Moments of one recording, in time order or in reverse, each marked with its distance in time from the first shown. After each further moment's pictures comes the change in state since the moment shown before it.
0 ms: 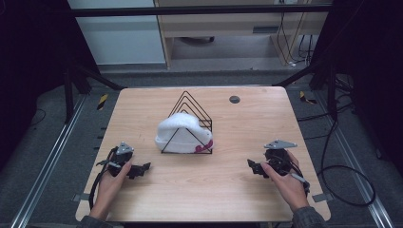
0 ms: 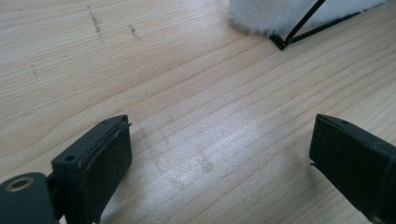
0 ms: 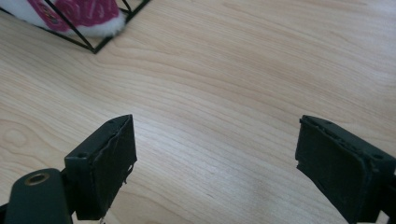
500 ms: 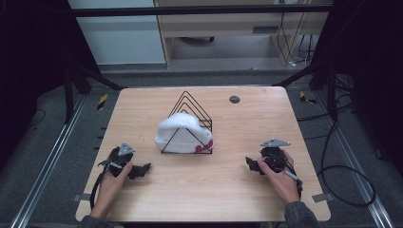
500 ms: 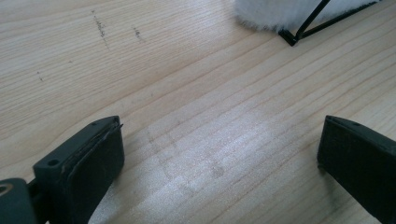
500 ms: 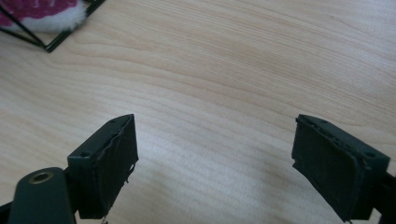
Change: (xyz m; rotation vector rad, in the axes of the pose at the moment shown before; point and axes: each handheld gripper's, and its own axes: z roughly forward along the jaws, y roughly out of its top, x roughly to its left) left arm 0.000 -0.001 0.004 0.000 0.014 0.038; right arm -0.007 -0.004 0.032 0.010 -0.048 0.026
